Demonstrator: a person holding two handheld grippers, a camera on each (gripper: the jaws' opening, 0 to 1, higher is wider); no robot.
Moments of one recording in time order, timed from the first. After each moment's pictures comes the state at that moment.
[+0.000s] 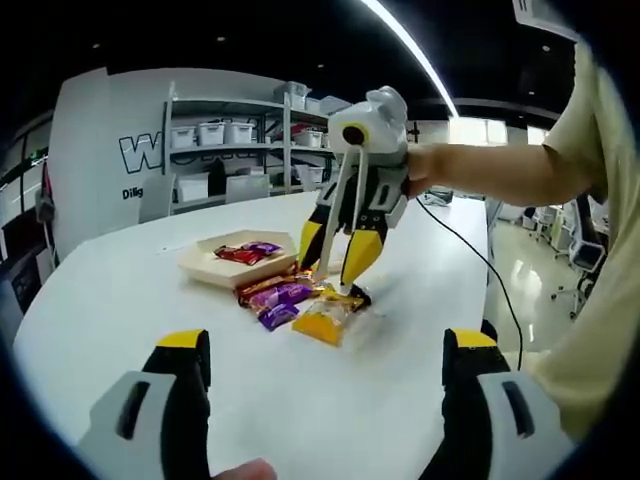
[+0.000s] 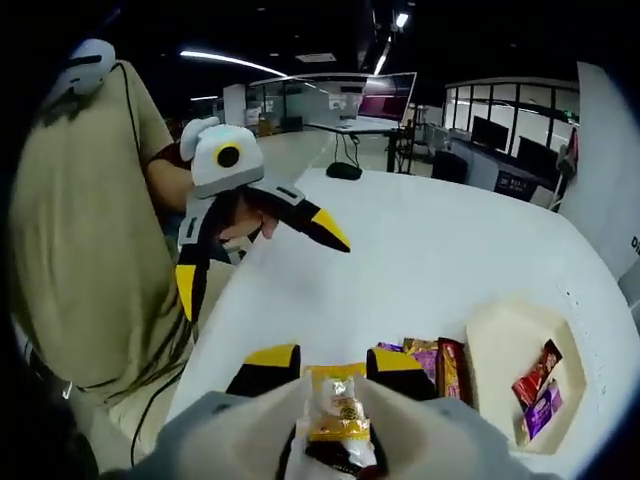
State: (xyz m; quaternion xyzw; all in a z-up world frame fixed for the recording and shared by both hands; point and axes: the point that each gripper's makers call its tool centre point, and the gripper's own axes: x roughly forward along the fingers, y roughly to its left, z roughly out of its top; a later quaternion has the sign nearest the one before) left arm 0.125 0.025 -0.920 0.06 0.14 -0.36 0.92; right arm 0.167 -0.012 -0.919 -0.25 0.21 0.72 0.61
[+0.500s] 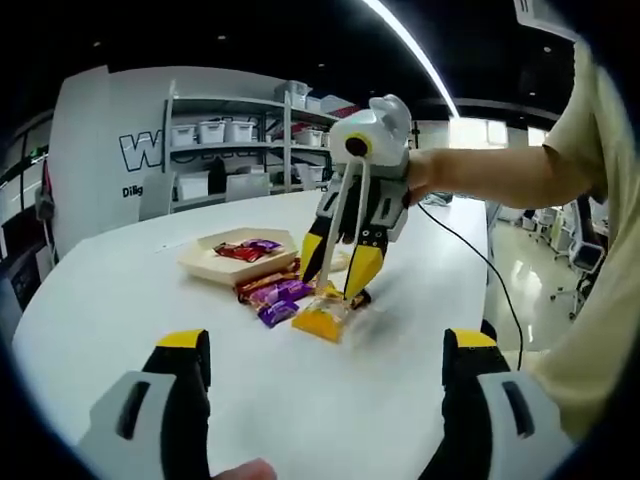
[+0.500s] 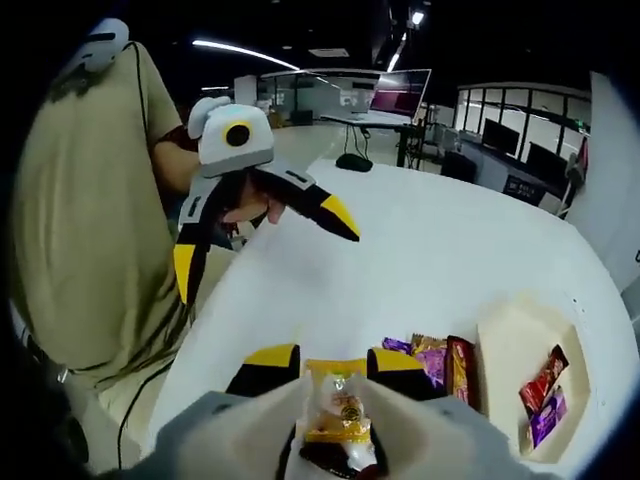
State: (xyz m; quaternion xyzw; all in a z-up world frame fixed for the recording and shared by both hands) left arm 0.125 0.027 -0.924 0.05 0.15 -0.36 0.92; right arm 0.165 -0.010 -0.936 -0.28 0.20 0.73 0.59
